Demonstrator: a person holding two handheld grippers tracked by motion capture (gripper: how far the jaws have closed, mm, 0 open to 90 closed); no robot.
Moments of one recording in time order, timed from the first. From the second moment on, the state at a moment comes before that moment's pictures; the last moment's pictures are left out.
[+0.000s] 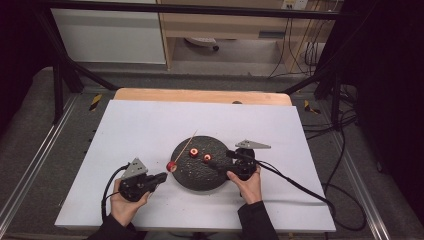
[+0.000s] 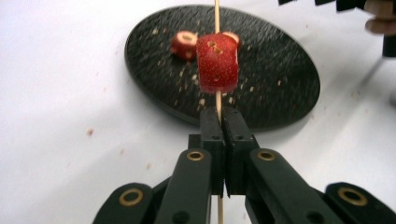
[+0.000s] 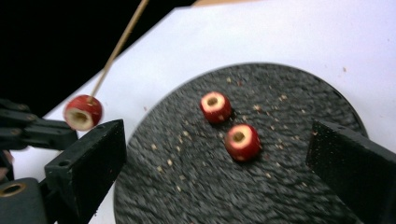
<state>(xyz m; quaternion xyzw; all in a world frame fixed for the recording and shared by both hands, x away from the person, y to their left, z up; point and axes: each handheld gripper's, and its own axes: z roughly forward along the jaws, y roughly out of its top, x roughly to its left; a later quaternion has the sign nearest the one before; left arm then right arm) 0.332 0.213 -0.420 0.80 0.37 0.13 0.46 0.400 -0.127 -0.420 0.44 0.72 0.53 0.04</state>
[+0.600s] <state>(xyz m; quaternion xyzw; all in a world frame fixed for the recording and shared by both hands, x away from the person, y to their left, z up) 0.319 0.237 -0.433 0.81 0.37 0.13 0.44 0.421 -0.113 -0.401 0.40 0.82 0.40 0.07</state>
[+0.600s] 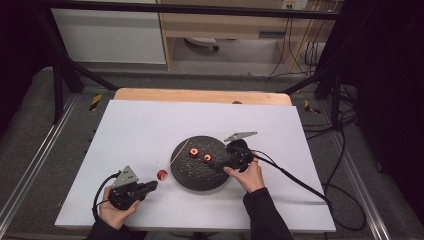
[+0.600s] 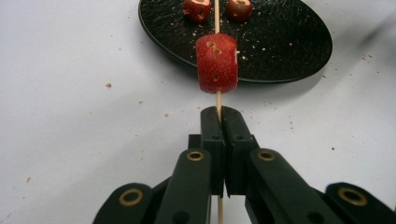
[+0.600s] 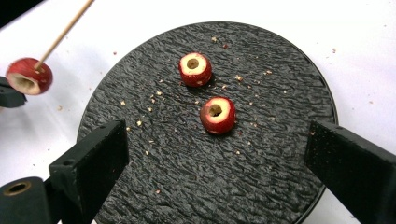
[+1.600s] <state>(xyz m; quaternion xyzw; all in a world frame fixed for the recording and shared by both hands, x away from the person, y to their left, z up) 0.319 0.243 -0.436 0.81 0.38 0.13 0.44 0.471 -0.056 -0.400 0.39 0.89 0.24 0.05</state>
